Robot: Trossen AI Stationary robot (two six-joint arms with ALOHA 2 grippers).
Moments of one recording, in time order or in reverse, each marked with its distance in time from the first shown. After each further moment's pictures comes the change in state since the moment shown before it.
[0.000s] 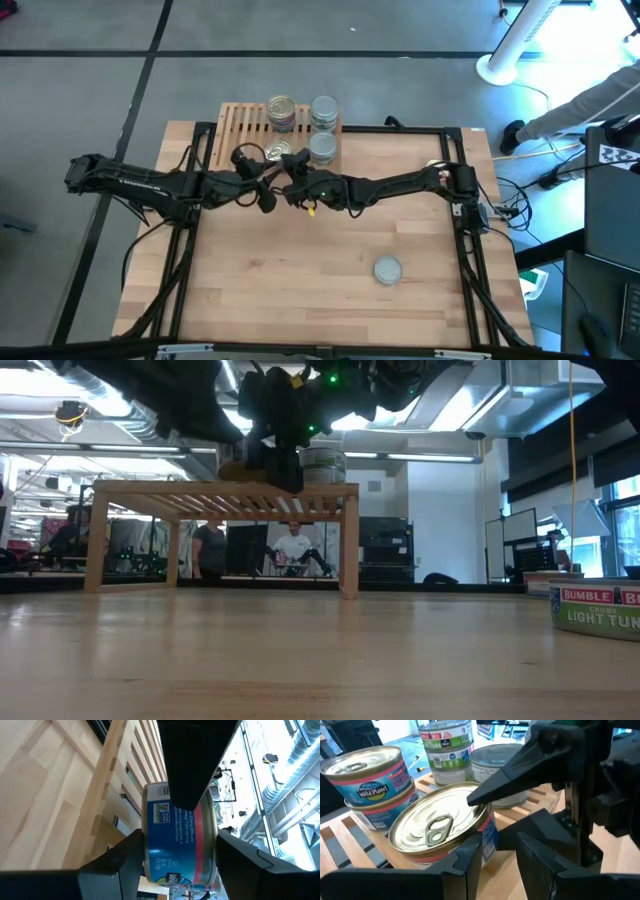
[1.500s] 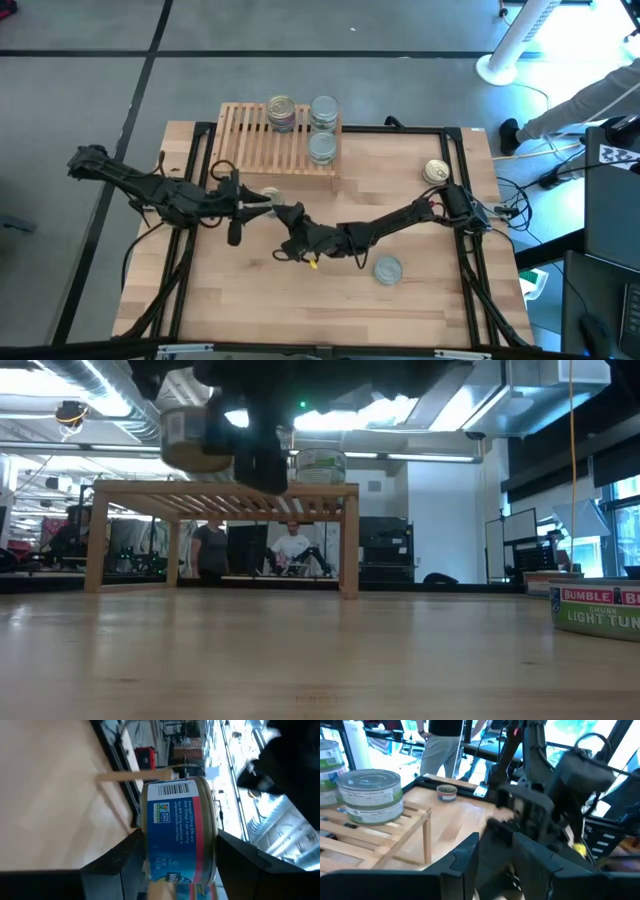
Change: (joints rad) left arm -0.297 -0.205 0.001 -0.012 0.218 -0.078; right arm 0.244 0.101 -0.007 0.155 0.139 -0.080
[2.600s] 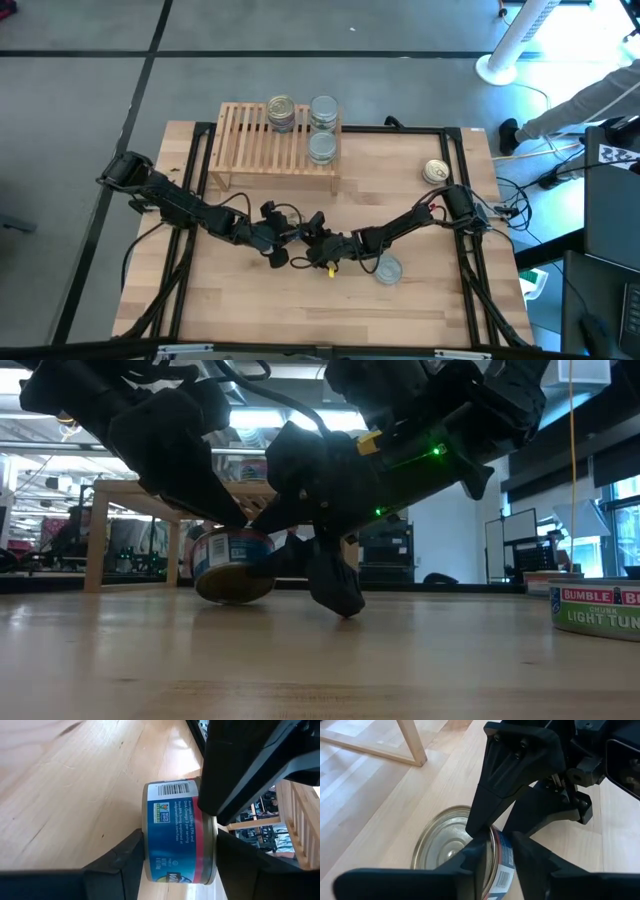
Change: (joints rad) left arm 0.012 0.689 0.000 0.146 0.005 -0.186; right arm 0.021 0.005 -0.358 0.007 -0.202 0.526
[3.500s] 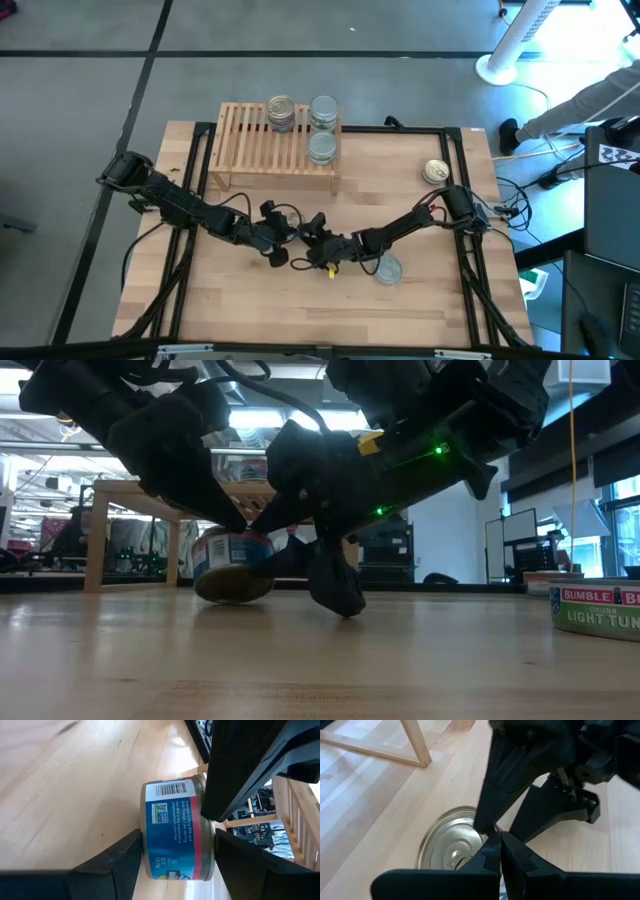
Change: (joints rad) left arm 0.000 0.000 -0.001 -0.005 -0.019 0.017; right arm 0.007 0.000 0.000 0.002 0.027 0.004
